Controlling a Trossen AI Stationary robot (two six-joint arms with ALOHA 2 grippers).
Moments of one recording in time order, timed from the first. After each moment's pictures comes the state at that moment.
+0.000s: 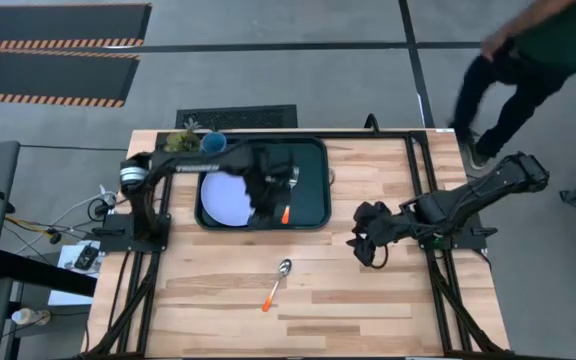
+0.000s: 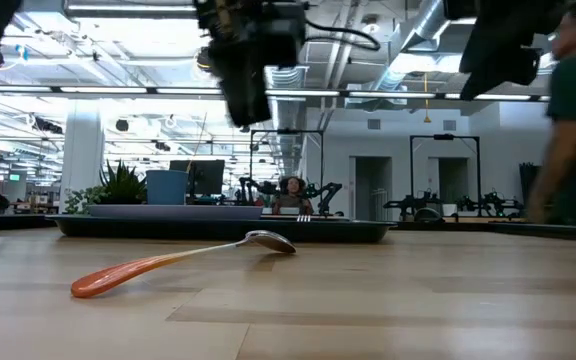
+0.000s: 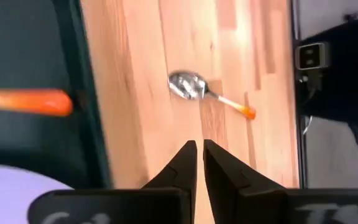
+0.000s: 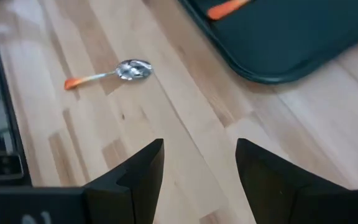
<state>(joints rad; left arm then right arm) 0.21 1.86 1.61 -1.14 0.60 0.22 0.35 1.15 0.91 -0.67 0.26 0.88</state>
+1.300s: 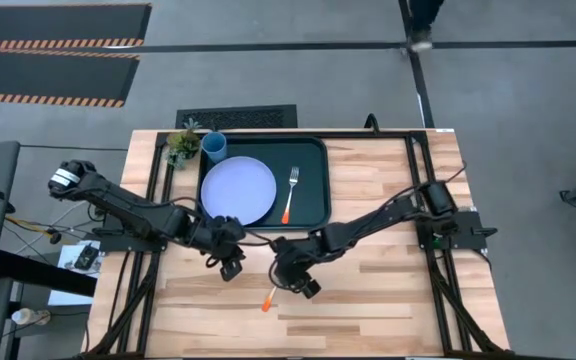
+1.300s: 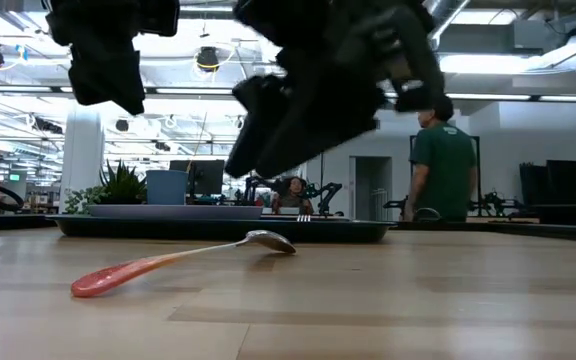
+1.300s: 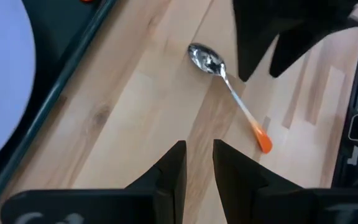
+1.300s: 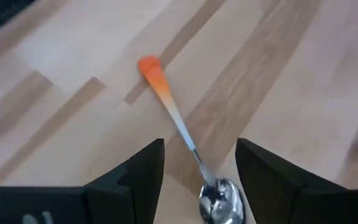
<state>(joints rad) -0.35 1.29 0.89 -0.57 -0.12 -0.82 0.26 2.02 1.38 -0.21 -0.17 -0.35</state>
